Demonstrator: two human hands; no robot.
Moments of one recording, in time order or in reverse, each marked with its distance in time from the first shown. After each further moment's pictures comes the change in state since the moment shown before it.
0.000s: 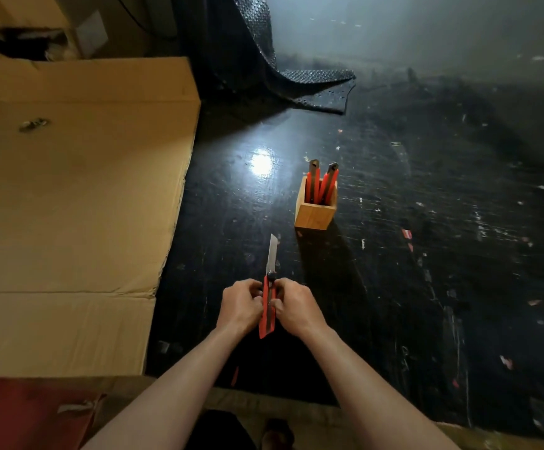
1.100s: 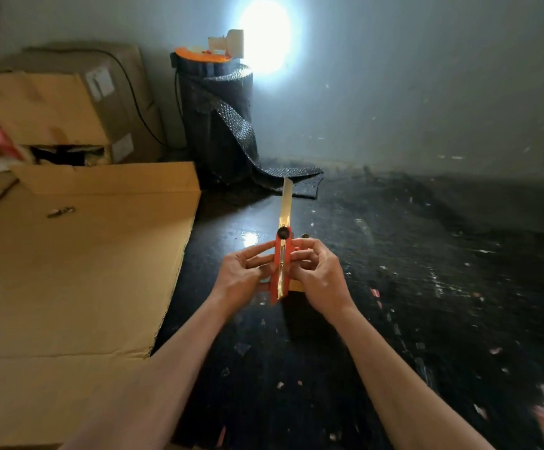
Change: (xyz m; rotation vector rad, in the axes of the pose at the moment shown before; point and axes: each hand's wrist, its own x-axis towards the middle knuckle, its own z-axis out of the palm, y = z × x) left_hand -0.047 0.140 -0.099 -0.792 -0.177 0.454; right_hand -0.074 -0.081 -0.148 0.582 0.384 -0.504
